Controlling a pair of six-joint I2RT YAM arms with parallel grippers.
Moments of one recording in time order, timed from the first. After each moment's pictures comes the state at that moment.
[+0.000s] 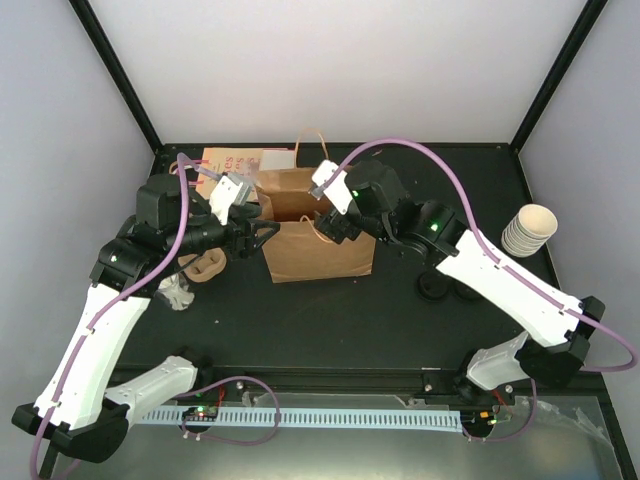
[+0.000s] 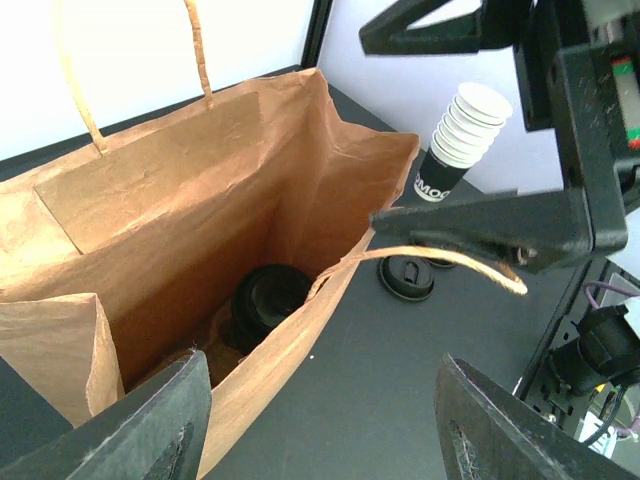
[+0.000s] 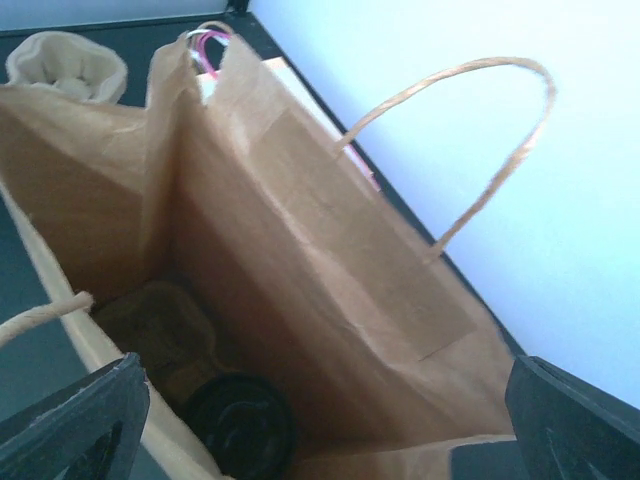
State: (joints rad) left arm -0.39 0.96 1.33 -0.84 0.53 -0.04; right arm 0.95 1.42 1.62 -0.76 0.30 -0.31
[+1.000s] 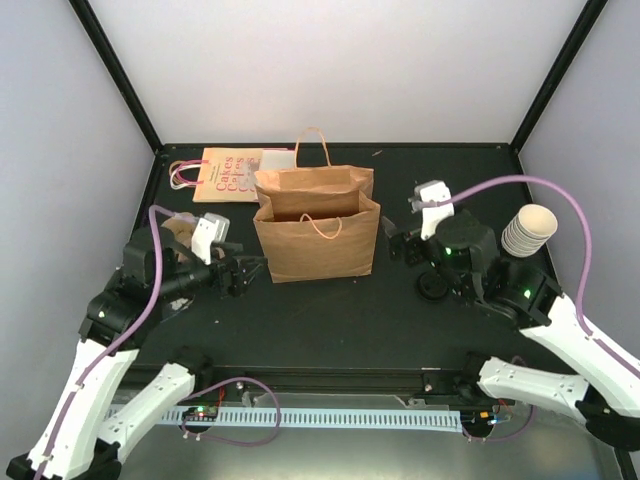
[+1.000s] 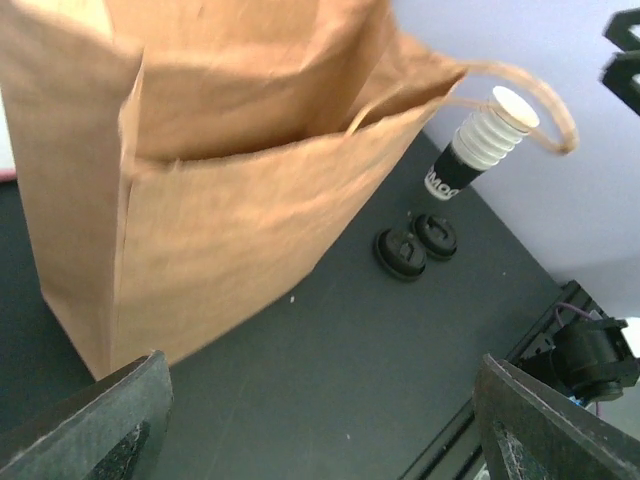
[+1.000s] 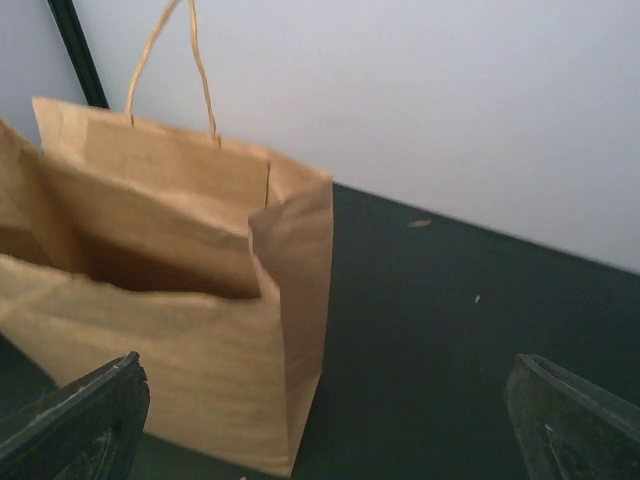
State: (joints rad) left arm -0.39 0.69 1.11 -0.86 0.46 -0.26; right arm 0.94 0.95 1.29 -0.73 0.55 0.12
